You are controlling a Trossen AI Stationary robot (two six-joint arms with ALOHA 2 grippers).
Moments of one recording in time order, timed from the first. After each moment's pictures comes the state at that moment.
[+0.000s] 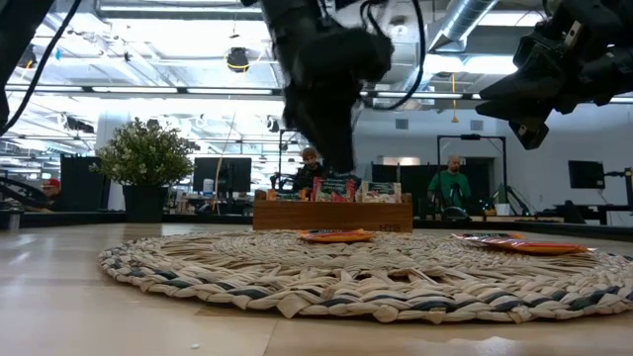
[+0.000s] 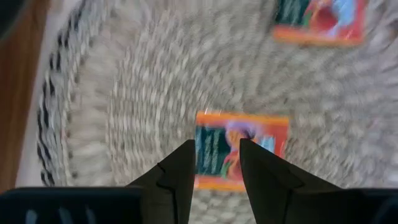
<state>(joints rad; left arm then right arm) -0.13 2.03 1.63 -0.74 -0.14 -0.30 0.05 0.48 0.16 0.10 0.08 0.47</state>
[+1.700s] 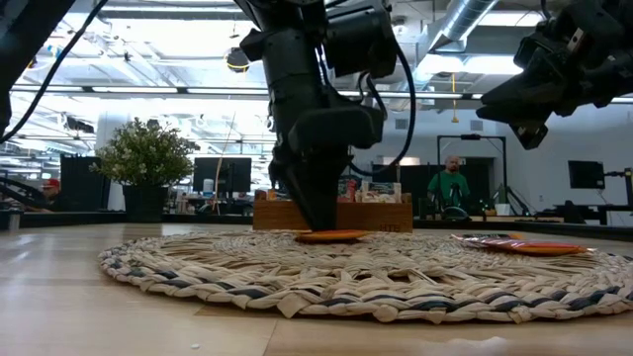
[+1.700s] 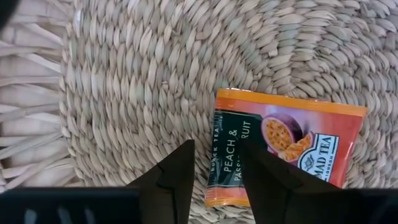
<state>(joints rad) -0.08 2.13 1.55 -0.69 -0.04 -0.37 0.05 0.48 0.15 0.08 0.08 0.41</state>
